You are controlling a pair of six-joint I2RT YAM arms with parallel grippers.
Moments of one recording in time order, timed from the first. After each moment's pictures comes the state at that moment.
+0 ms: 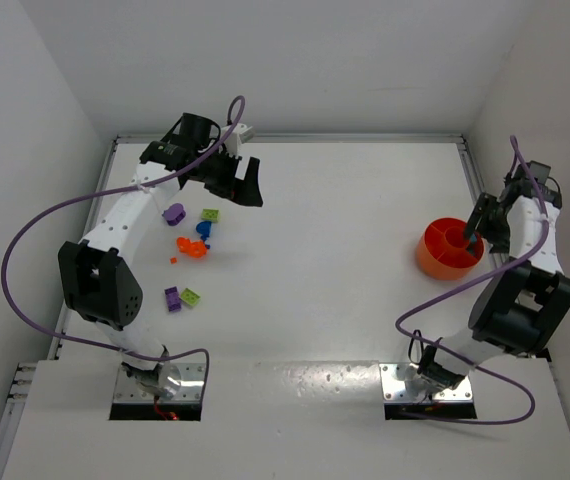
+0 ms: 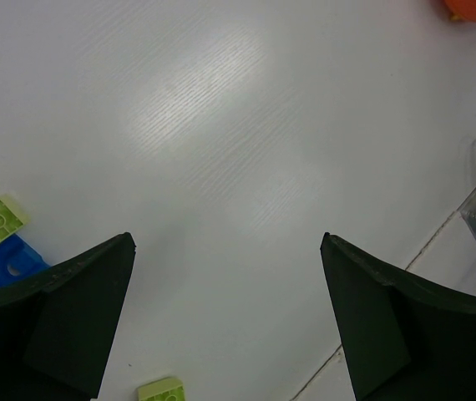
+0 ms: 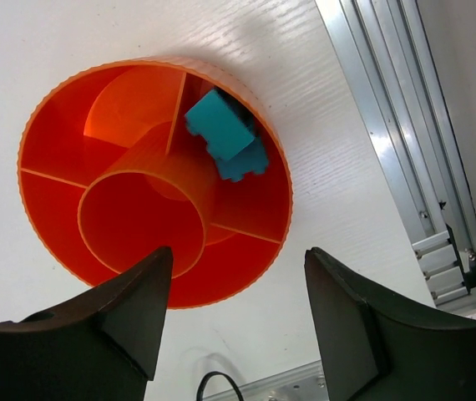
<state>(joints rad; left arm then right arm) -0.28 1.67 1.63 -0.82 0.52 0.08 -0.50 1.55 1.23 -0.86 -0.01 0.04</state>
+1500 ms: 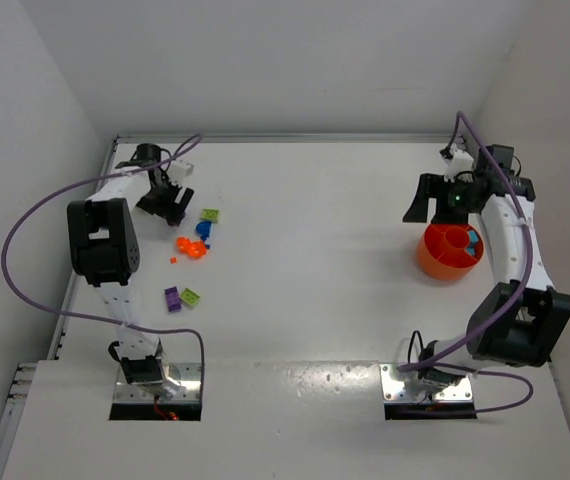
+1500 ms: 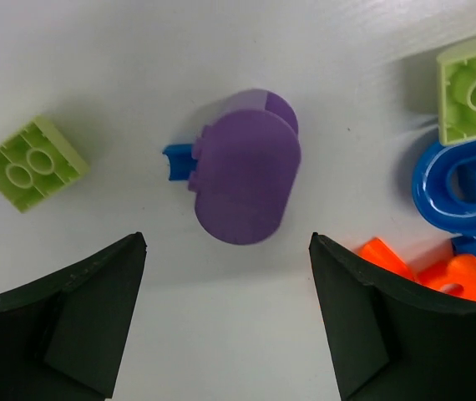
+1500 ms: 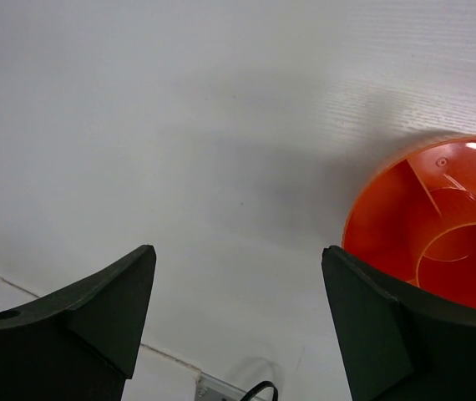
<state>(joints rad) 0.10 2.00 1.50 -0.67 0.04 0.48 -0.25 1.44 1.27 -0.89 -0.51 -0.15</state>
